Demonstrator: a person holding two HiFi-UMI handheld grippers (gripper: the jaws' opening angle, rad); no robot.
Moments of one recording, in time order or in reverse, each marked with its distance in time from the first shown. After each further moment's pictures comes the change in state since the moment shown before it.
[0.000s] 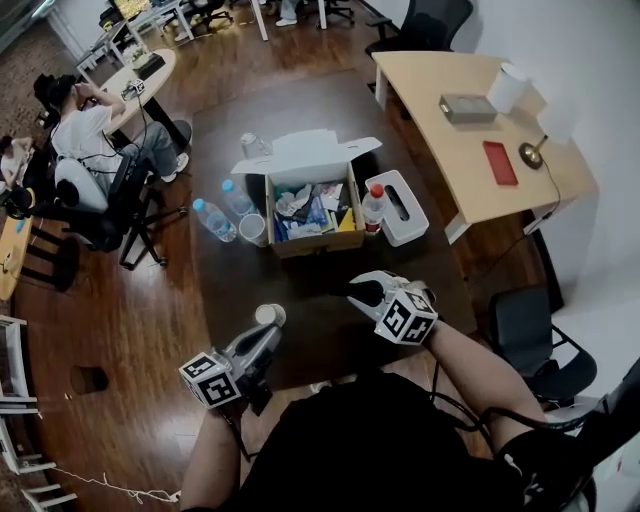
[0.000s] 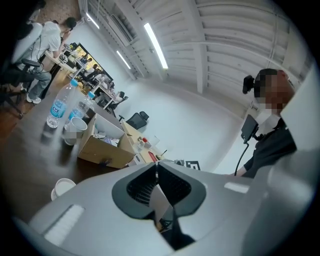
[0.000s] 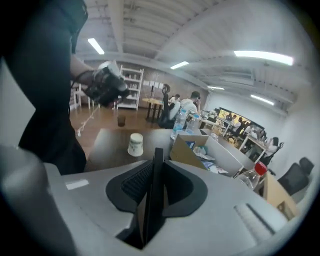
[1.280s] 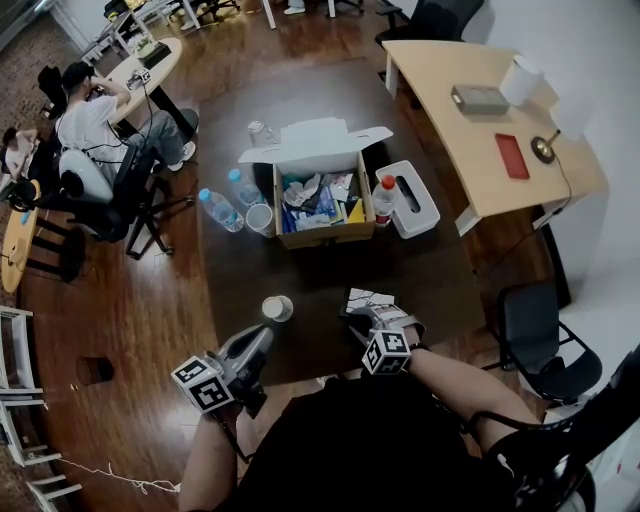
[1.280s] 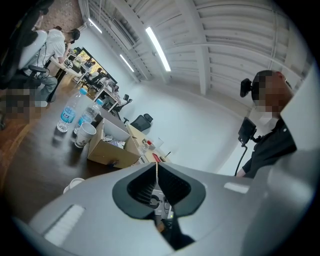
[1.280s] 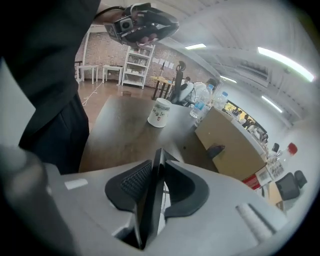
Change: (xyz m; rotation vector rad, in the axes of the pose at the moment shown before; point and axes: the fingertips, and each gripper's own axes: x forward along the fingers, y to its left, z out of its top) left arm -0.031 0.003 0.007 -0.005 -0.019 0.054; right arm 0.074 0.106 -0.085 -0.100 0.222 0.006
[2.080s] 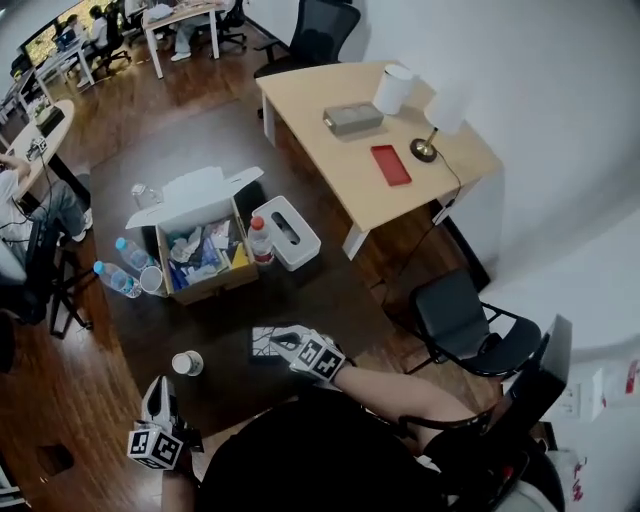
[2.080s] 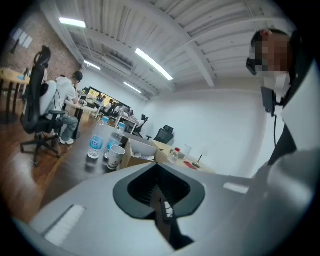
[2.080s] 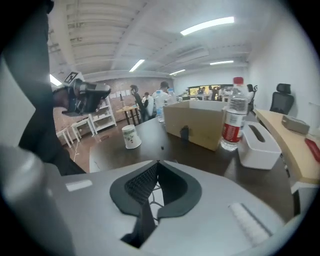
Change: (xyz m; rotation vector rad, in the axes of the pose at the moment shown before) left arm -0.016 0.063 0.001 0.252 -0.166 0.361; right arm -0.042 -0.058 -0.016 0.659 -0.249 -0.008
